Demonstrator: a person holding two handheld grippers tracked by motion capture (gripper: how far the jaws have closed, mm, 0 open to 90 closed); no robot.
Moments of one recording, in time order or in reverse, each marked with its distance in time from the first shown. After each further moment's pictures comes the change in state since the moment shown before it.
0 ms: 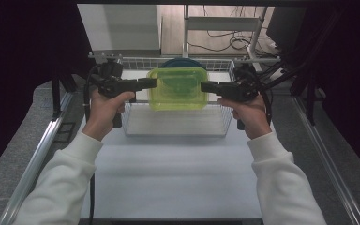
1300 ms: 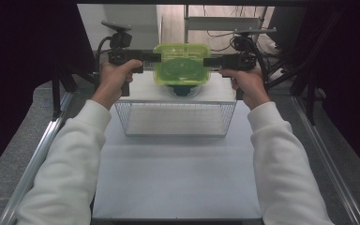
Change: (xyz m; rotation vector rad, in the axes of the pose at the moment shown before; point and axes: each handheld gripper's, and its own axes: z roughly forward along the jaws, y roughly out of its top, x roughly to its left) left arm 0.038 0.063 0.042 0.030 -0.002 -0.112; right arm -0.053 0.058 0.030 0.054 -0.016 0.179
